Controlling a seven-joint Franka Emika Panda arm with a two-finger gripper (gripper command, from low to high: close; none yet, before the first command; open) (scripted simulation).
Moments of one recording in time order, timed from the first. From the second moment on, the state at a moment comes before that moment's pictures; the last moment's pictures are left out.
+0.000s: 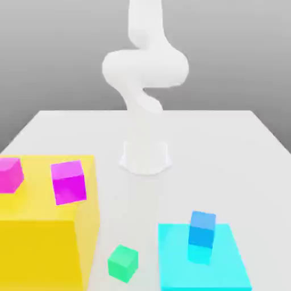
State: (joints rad) arm 0.03 -0.72 -0.03 -2.32 -0.01 2.34 0.70
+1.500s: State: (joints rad) arm 0.12 0.23 -0.20 -2.57 0.13 2.79 -0.51
